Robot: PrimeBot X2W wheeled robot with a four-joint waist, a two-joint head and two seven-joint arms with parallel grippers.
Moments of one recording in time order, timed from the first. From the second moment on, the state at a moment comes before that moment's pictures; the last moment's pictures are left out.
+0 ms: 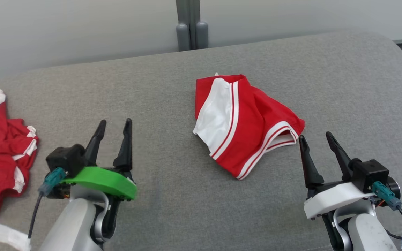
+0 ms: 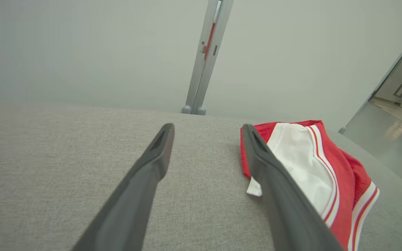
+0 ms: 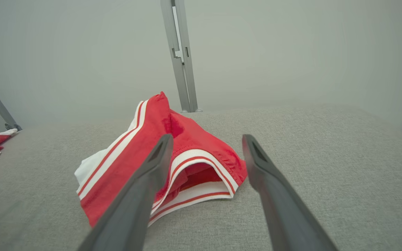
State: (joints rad) left arm -0.36 0.22 -0.42 0.38 -0.67 0.00 -0.26; right arm -0.10 -0.05 0.06 0.15 0.14 0.13 -0.19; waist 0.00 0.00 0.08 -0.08
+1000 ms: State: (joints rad) left arm -0.02 0.13 -0.07 0.20 -0.38 -0.08 -0.26; right arm -0.05 -0.05 0.01 0.21 0.18 0.13 -0.19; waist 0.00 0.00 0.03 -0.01
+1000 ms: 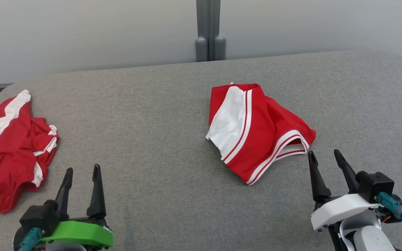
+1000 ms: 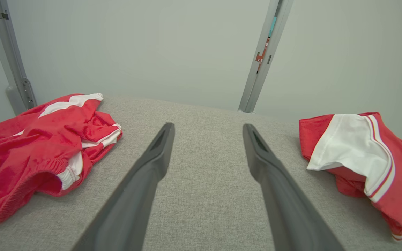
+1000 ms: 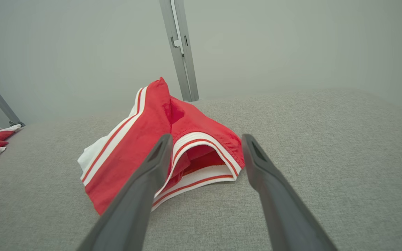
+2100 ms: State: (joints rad) left arm -0.08 0.09 -0.06 0.23 -0.32 -0.12 -0.26; right arm -0.36 -0.05 0.13 0.61 0.42 0.13 -0.24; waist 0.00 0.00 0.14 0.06
